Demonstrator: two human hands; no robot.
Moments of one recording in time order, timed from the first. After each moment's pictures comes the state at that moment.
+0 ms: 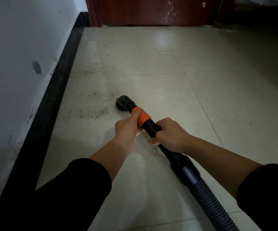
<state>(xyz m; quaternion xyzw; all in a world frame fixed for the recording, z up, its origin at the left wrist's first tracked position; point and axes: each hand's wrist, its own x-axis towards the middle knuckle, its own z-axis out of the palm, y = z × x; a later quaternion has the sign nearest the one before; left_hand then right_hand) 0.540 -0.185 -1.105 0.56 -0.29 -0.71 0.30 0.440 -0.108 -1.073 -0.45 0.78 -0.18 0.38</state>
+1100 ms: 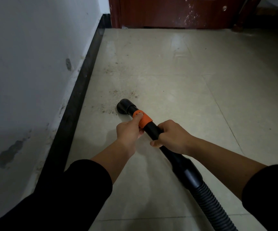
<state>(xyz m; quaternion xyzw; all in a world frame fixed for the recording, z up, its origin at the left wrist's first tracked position) 0.602 -0.187 -1.103 0.58 -0.27 -0.69 0.34 0.491 -0.119 -1.066 -0.49 0.75 -0.17 0.41</state>
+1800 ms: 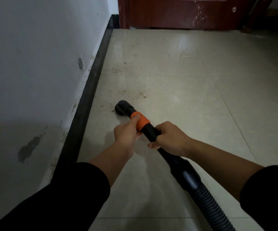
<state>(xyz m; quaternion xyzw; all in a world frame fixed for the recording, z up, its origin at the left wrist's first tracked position) 0.638 -0.195 -1.107 0.59 -0.27 -0.68 0.34 0.523 -0.130 -1.067 -0.51 0.74 -0.16 0.41</state>
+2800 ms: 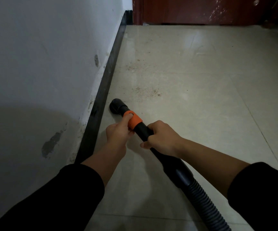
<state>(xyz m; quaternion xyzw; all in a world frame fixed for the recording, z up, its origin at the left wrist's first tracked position) 0.696 -0.221 -1.121 0.62 -0.27 -0.63 0.40 0.575 -0.162 -1.080 -0.55 0.71 -0.16 0.41</state>
